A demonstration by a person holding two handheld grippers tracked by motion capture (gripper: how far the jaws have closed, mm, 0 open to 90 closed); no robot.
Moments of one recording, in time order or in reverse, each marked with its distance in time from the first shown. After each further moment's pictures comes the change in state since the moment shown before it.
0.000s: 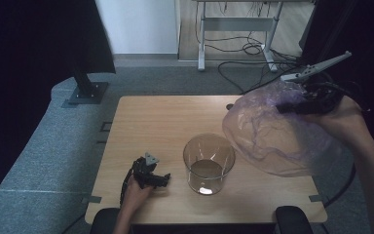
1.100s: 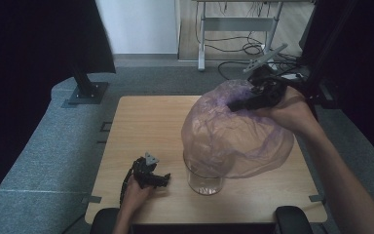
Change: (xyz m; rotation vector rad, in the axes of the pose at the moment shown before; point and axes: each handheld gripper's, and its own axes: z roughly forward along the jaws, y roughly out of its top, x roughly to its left) left arm 0.000 0.000 0.000 0.001 -0.002 -0.001; right arm 0.062 0.073 0.056 -0.015 0.211 -0.136
